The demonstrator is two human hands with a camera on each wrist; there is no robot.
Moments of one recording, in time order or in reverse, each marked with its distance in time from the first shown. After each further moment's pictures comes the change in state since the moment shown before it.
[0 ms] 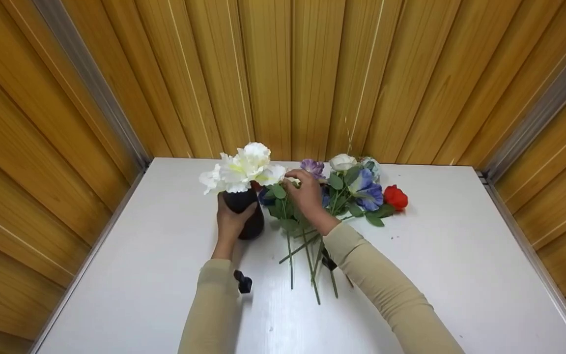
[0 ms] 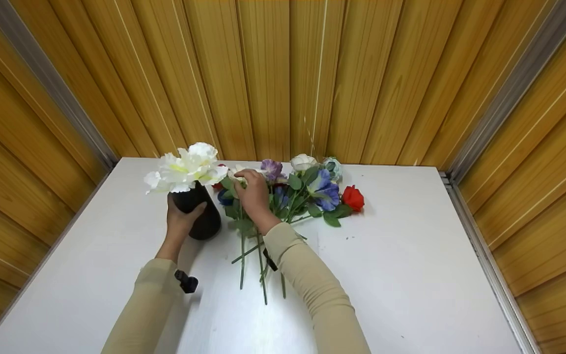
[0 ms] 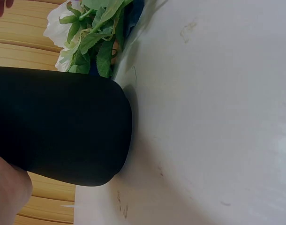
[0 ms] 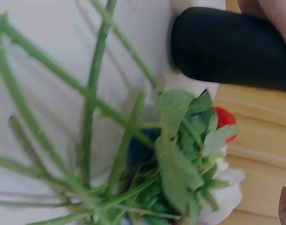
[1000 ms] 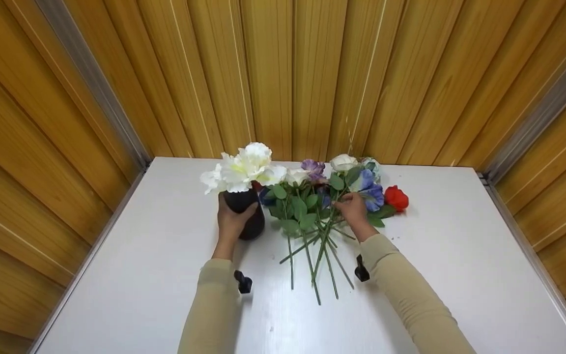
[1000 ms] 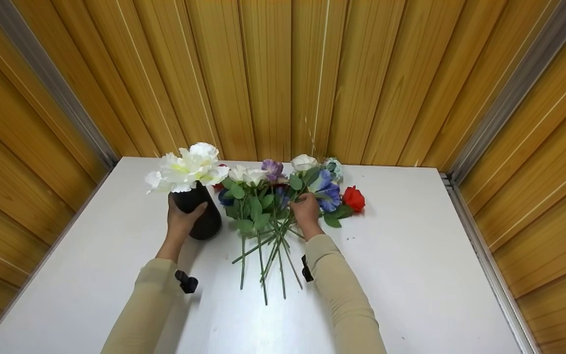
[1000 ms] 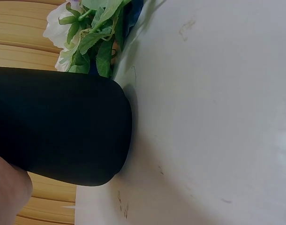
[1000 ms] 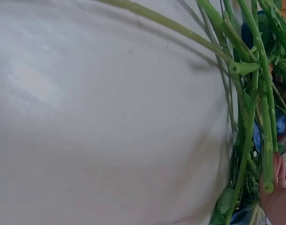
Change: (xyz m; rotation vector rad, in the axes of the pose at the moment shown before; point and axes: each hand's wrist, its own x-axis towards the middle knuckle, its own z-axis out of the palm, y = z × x) left_hand 0.002 0.000 0.000 0.010 -0.006 -0.033; right_hand -0.026 0.098 -0.076 -0.013 -0.072 0.670
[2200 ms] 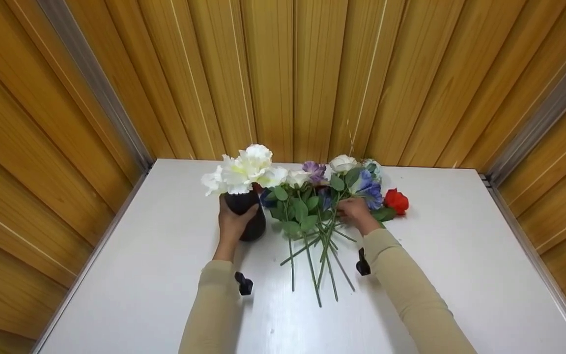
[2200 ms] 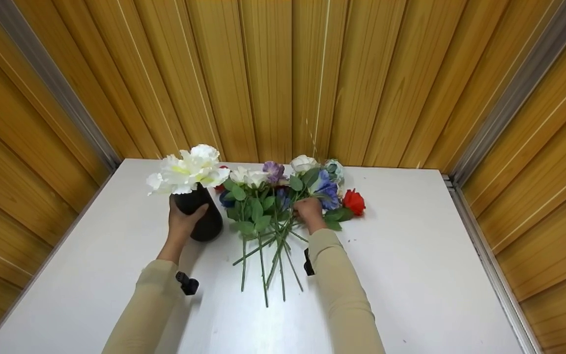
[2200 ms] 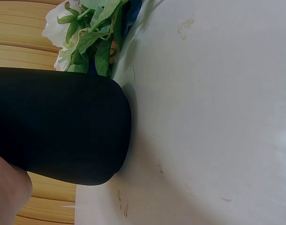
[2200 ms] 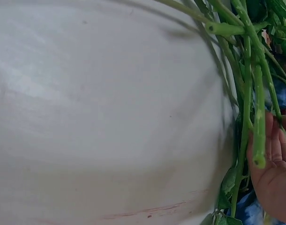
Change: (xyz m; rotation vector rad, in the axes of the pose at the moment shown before) left_hand -0.001 0.000 0.001 -0.008 0.000 0.017; right_hand 0.009 -0.010 -0.016 0.249 -0.227 0.198
